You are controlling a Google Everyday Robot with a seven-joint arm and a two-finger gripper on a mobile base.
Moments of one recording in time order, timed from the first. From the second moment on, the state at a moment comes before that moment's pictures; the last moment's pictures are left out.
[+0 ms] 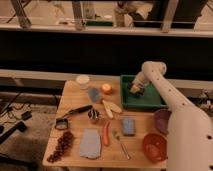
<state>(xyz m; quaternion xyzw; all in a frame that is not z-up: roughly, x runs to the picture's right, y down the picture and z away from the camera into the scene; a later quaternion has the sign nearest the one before) 0.206 -0.012 0.966 -0.19 -0.09 0.21 0.95</state>
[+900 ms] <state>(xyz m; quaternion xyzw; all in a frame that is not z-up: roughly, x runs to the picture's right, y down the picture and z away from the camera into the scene) 0.202 0.023 0.928 -0.20 -0.09 0.22 0.95</state>
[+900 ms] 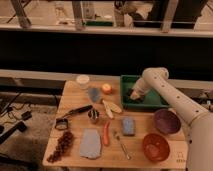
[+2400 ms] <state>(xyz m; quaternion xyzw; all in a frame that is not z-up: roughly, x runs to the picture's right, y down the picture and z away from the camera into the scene) 0.286 0.004 0.962 -0.20 -0.04 0.25 0.95</state>
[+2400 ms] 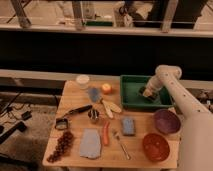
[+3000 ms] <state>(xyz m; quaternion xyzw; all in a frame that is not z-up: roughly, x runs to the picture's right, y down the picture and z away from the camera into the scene) 0.243 -0.022 0.957 -0.14 -0.06 0.21 0.97</state>
